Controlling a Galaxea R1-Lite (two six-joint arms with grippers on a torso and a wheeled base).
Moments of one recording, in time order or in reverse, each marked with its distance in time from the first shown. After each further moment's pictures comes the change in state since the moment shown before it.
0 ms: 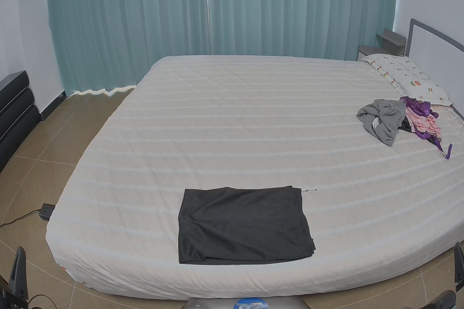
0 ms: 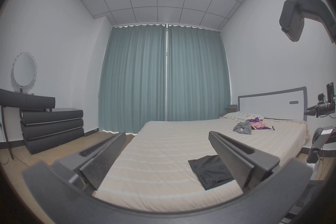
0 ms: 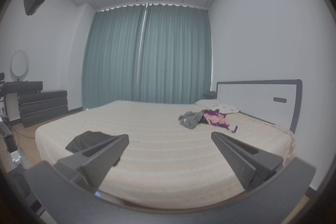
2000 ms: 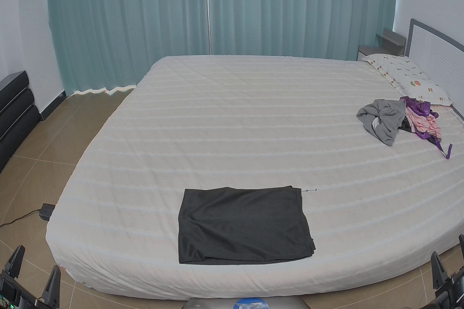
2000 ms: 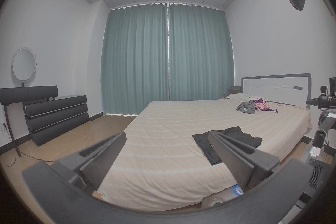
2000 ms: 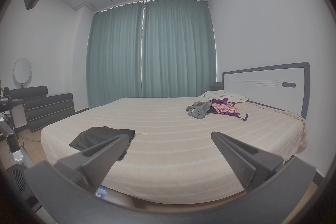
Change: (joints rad) left arm -0.001 -0.009 0.192 0.004 0.028 0.030; right arm -0.003 -0.007 0.269 -0.234 0.058 0.070
